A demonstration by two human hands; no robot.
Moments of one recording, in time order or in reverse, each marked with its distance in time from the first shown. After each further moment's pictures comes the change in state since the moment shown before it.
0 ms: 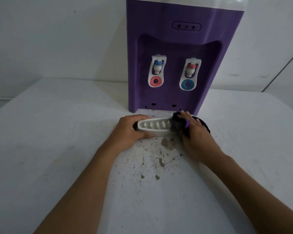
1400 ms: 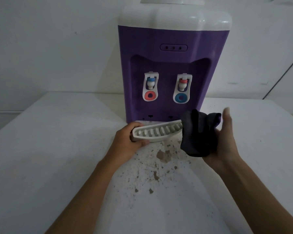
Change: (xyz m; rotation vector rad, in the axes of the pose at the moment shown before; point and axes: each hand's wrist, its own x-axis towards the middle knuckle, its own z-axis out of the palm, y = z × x) left_hand 0.002 0.011 0.010 0.105 0.136 0.006; right_hand -0.003 0.004 -0.059 1.699 0.040 0.558
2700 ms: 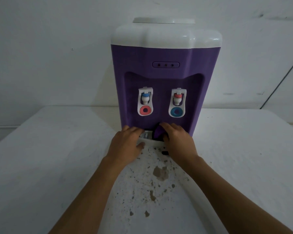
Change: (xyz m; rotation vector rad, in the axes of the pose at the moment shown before) left_hand 0.050 0.014 0.004 0.826 -0.002 0.214; right_hand 0.077 0.038 0.040 -1.753 0.001 -0.978
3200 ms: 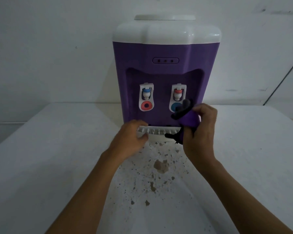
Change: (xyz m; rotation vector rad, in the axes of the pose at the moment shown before) left_hand -0.004 0.012 -0.017 -0.423 -0.037 -0.186; right_hand -0.023 0.004 -0.038 0.538 0.523 -0.003
